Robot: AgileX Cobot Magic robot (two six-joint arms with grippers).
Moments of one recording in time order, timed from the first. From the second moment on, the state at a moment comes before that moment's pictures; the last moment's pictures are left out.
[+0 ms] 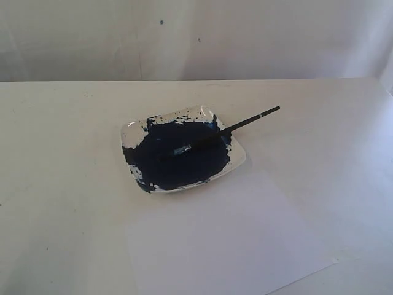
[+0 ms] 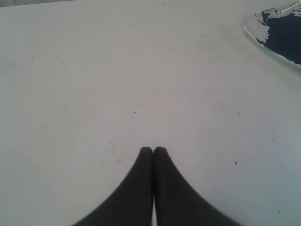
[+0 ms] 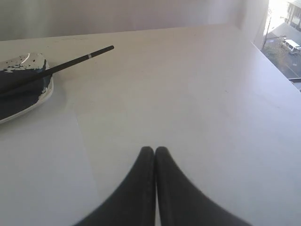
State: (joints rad) left arm 0.02 0.01 0.02 -0.11 0.42 0.16; right arm 0.14 0.01 0.00 0.02 0.36 0.01
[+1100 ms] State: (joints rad) left arm 0.02 0.01 0.02 -0.11 0.42 0.16; right arm 0.14 0.01 0.00 0.07 -0.44 0.44
